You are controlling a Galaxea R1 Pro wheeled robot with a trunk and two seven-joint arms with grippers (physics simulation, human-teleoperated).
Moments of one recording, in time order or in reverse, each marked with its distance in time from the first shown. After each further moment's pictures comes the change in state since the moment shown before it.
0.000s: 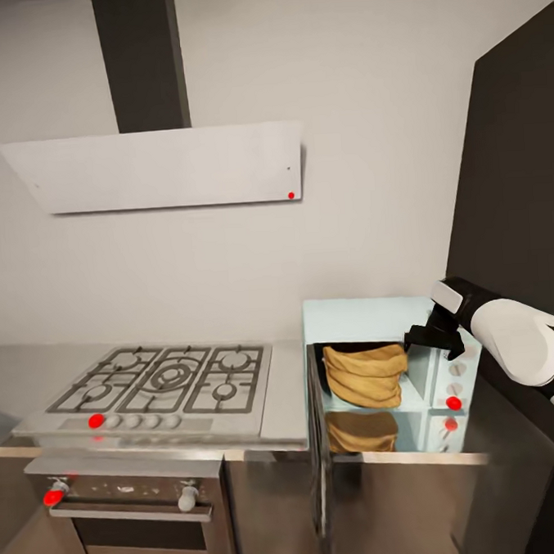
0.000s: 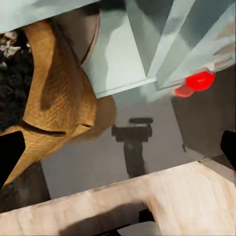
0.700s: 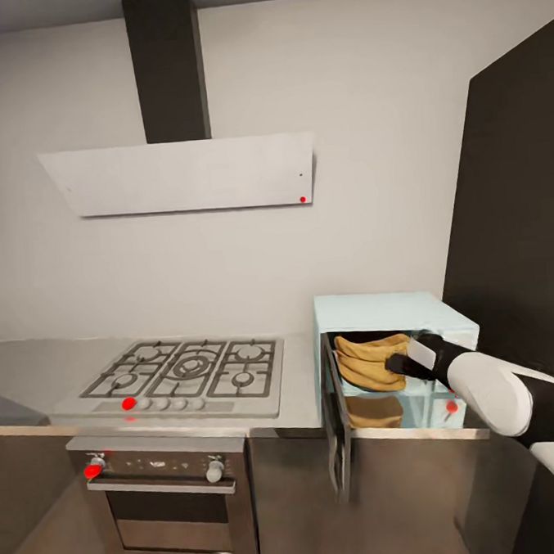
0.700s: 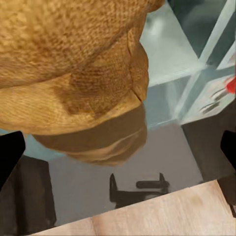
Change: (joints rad) left arm 0.000 -0.001 0.001 0.000 0.000 -0.001 0.000; right arm 0.196 0.075 0.004 0.071 0.029 -0.578 0.066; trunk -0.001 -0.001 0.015
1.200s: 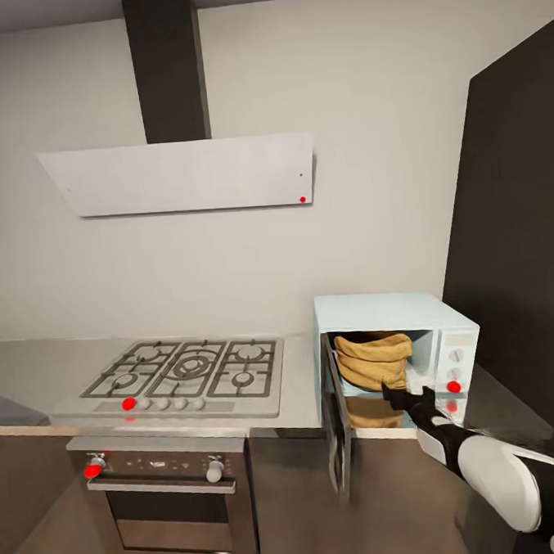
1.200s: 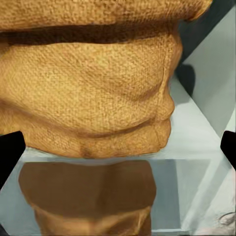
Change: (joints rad) left arm 0.000 0.002 0.000 0.000 0.000 0.000 0.000; right arm 0.313 0.007 0.005 -0.002 0.235 -0.881 0.203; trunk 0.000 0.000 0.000
